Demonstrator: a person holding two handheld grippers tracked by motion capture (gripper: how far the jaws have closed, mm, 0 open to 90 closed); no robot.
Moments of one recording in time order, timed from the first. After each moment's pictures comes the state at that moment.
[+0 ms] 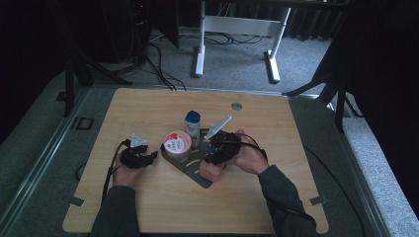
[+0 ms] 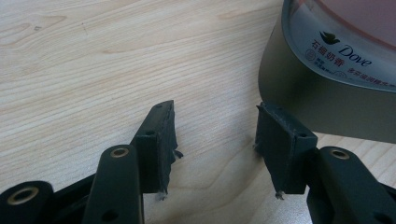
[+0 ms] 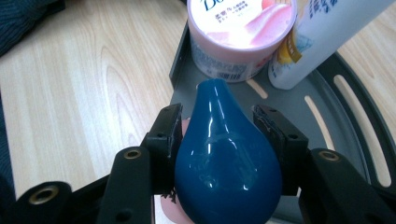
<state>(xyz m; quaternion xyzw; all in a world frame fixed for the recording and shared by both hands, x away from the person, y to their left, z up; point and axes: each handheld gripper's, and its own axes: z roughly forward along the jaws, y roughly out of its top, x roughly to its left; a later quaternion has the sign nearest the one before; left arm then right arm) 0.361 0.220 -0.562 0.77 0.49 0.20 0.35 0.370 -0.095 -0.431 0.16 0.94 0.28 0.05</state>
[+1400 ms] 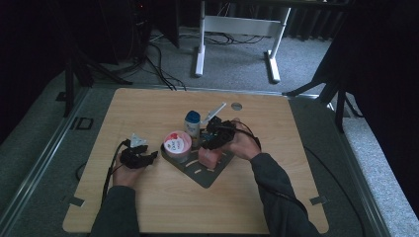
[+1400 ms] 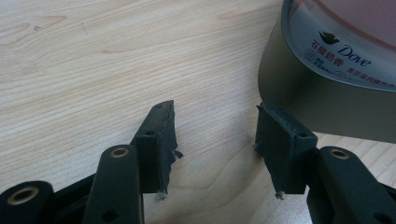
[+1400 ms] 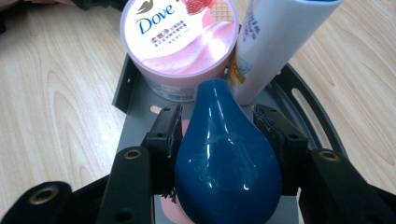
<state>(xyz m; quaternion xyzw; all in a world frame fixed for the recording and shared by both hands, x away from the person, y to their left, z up) 0.361 0.220 -0.562 0.77 0.49 0.20 0.35 0.417 -0.082 -0.434 0.20 0.94 0.27 0.07</state>
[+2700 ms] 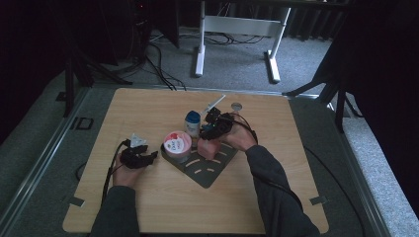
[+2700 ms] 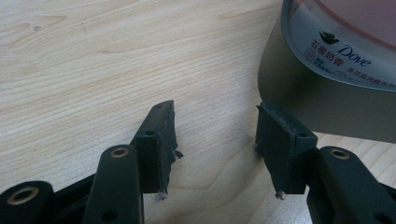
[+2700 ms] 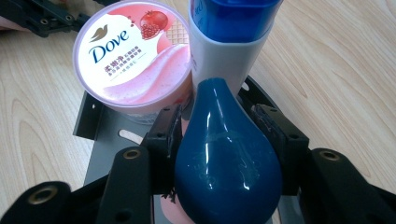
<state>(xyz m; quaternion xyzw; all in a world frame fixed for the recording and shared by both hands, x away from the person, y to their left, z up) 0.361 0.220 -0.562 0.77 0.49 0.20 0.35 0.447 -0.078 -0.436 0.23 0.93 0.28 0.07</state>
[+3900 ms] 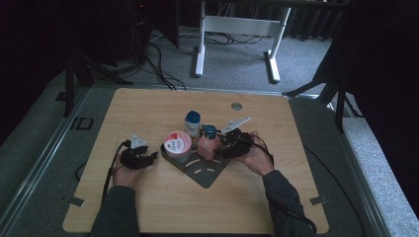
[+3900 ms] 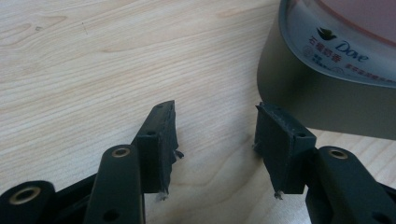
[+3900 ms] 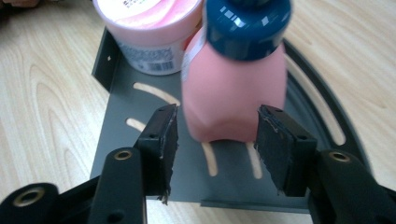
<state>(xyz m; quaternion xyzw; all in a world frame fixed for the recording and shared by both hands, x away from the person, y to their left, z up) 0.358 0.219 -0.562 0.77 0.49 0.21 0.35 0.395 -0.138 -0.463 0.26 0.91 0.33 0.08</state>
